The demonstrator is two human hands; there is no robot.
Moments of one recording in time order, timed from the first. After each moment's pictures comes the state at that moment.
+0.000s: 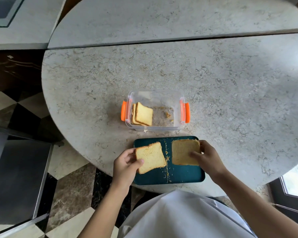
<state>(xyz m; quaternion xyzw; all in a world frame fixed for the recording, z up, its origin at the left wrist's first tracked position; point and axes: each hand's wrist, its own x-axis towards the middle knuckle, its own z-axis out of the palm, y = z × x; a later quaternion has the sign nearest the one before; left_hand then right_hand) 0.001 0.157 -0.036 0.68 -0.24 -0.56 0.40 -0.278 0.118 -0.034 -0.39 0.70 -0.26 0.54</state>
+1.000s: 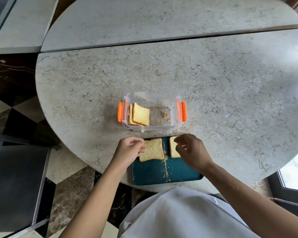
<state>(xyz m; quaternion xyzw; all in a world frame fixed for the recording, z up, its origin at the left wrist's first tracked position) -0.005 0.095 0.001 0.71 -0.35 -0.57 0.24 -0.243 0.103 -0.015 -0.63 0.65 -0.19 0.38</state>
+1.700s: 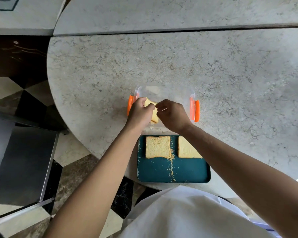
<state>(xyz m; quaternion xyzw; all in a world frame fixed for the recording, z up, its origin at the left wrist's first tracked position) -0.022 -0.002 0.018 0.72 -0.37 -0.51 0.30 -0.158 -0.011 0.000 -0.67 0.59 -0.20 0.40</state>
